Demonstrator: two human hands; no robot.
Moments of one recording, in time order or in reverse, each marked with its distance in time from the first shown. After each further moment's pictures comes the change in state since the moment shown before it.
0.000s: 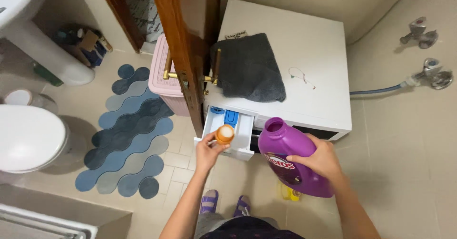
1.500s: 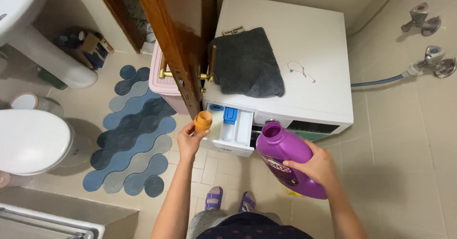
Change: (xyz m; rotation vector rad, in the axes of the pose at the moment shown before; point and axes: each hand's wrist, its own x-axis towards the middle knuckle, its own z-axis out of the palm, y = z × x) left_hand 0.034 0.008 -0.048 0.344 0.279 0.049; right_hand -0.025 0.022 0.028 -0.013 0.063 0.150
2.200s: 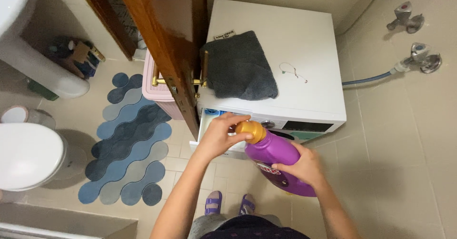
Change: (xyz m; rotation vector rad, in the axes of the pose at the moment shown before) left_hand -0.035 0.219 0.024 0.036 -0.685 0.421; right_hand -0.007 -0.023 0.010 0.061 -0.003 -0.066
